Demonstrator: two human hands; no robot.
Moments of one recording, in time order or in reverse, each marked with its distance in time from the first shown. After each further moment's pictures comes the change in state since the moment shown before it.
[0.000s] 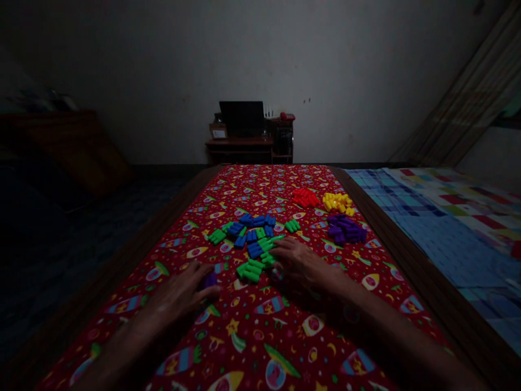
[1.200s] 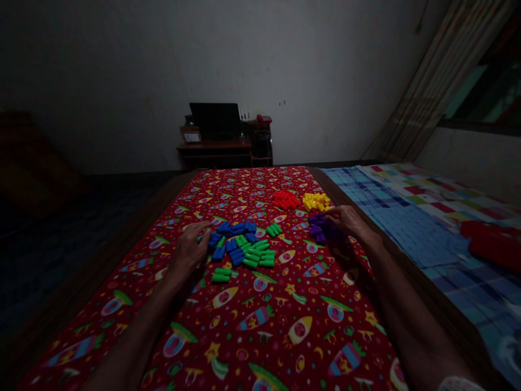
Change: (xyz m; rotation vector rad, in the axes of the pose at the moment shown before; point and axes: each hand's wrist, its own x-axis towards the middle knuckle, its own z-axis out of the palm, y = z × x) left_hand 0.138 0.024 0.013 -0.184 0.375 0.044; right_hand -0.073 0.122 -0.107 -0.293 0.104 0.841
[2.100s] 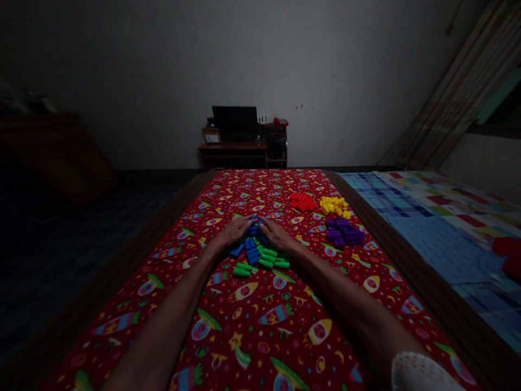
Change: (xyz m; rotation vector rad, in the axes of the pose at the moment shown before) left_hand 0.043 -0.024 0.049 -0.254 -0.405 0.072; right_hand 0.049 -0.191 0.142 0.626 -0.116 -0.439
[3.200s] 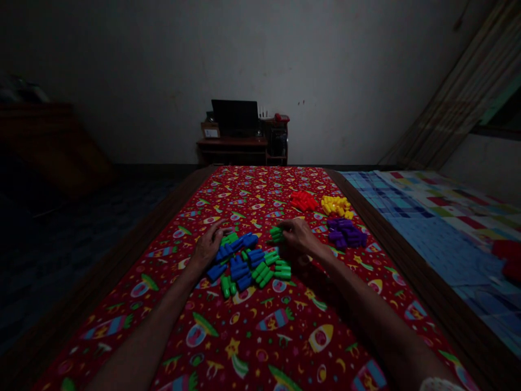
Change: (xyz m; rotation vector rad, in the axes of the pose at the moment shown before) left_hand -0.072 -0.002 -0.011 -0.195 0.298 -0.203; right_hand -0.041 -0.019 -0.062 -0.180 0.008 0.116
